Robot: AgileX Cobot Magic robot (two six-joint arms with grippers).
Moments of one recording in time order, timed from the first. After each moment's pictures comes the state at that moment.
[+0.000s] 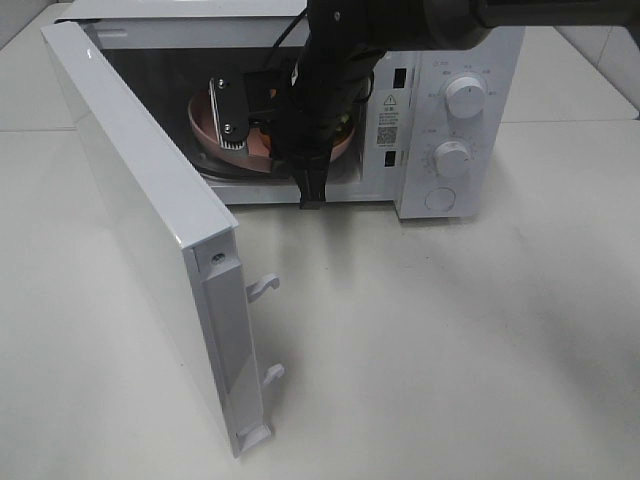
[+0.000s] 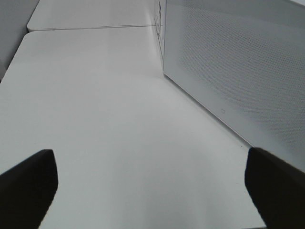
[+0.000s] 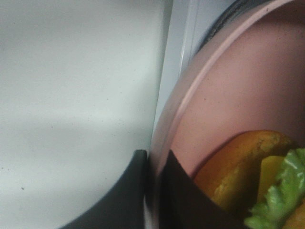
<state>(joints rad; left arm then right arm) 0.05 0.00 -0.52 -0.16 1.07 0.15 0.61 2.20 -1.78 0.01 0.64 -1.11</state>
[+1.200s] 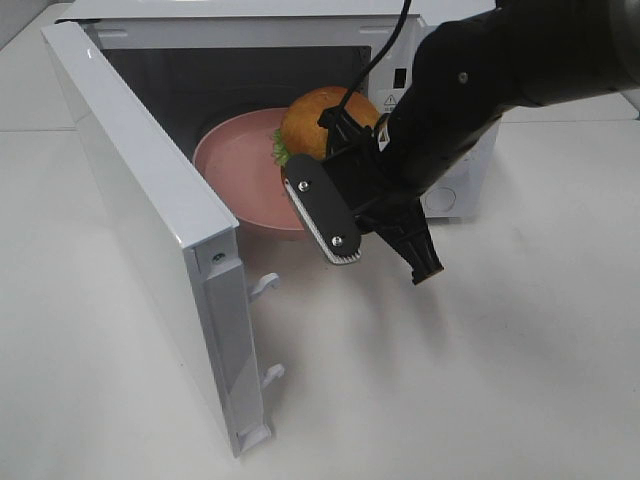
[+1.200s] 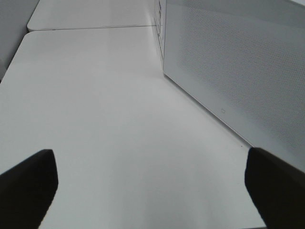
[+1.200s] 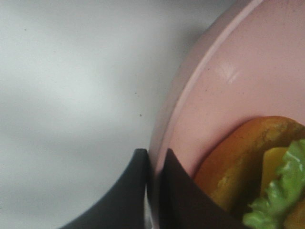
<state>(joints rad) 0.05 0.00 -0.52 -0.16 1.07 0.15 0.62 1.82 -1.13 -0.04 0.39 -1.41</state>
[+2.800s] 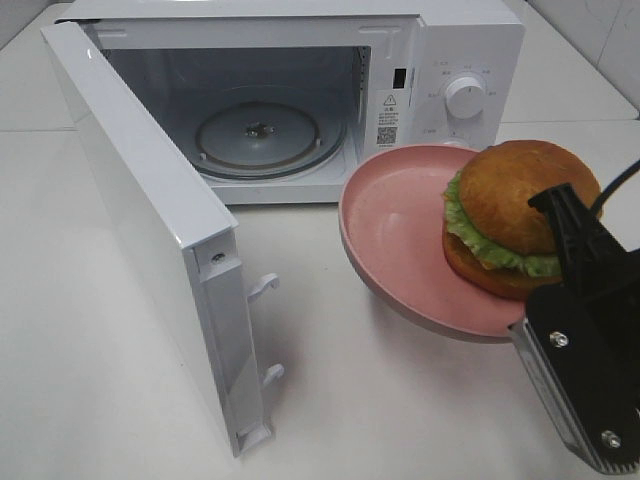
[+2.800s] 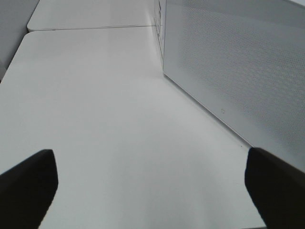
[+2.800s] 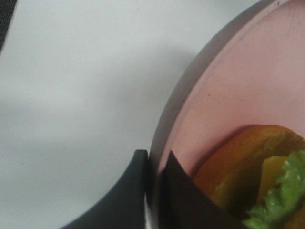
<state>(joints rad) 0.05 0.00 -0.52 -0.16 1.07 0.15 0.61 1.09 -0.47 -0.19 0.41 -1.16</state>
